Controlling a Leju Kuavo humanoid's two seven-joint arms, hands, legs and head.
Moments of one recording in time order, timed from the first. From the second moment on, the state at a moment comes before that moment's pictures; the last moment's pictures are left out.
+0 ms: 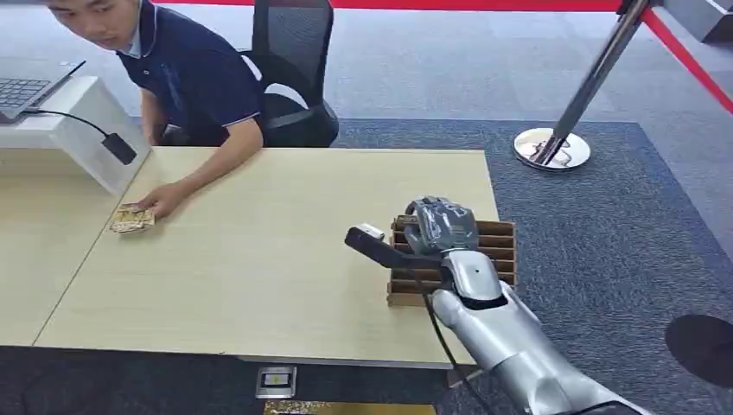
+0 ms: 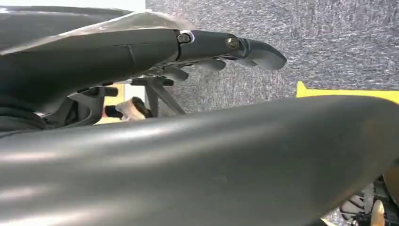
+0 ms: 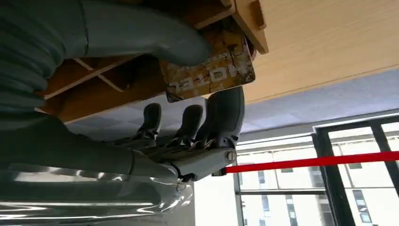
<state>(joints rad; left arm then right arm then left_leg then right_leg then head) -0.13 -0.07 -1.53 -0.14 1.53 0.35 0.05 -0.55 0.16 0.48 -0.71 1.30 -0.36 0.11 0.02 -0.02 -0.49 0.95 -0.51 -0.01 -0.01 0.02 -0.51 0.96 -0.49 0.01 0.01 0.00</state>
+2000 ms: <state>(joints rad) -0.14 -0.06 -1.53 -0.14 1.52 0.33 0.04 -0.74 0.26 0.75 -0.81 1.17 -0.33 -0.23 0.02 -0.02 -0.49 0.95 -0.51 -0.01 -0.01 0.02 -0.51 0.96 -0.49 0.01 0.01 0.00</state>
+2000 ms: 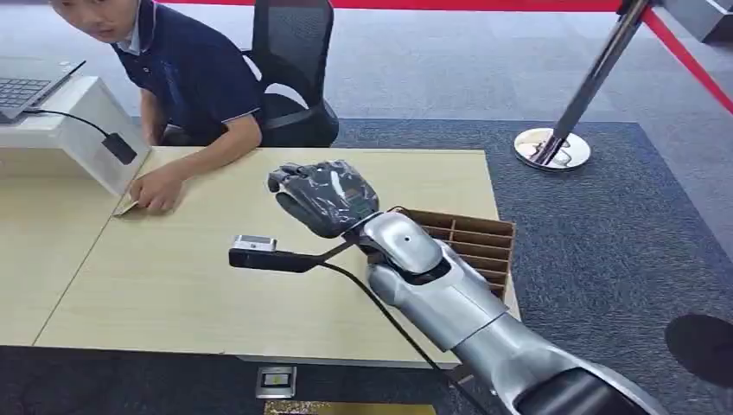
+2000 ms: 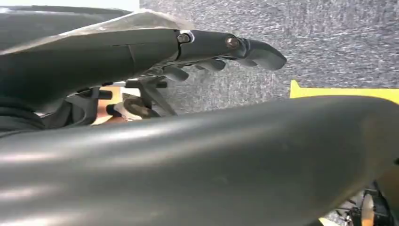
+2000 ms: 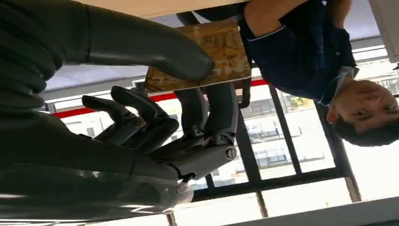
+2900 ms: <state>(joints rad) -0.14 -0.06 -1.55 -0.14 1.47 0.33 0.08 -0.75 0.35 0.77 -0.64 1.13 -0.36 -0.21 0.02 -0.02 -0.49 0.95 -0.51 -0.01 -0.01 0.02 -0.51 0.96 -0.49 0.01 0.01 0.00</state>
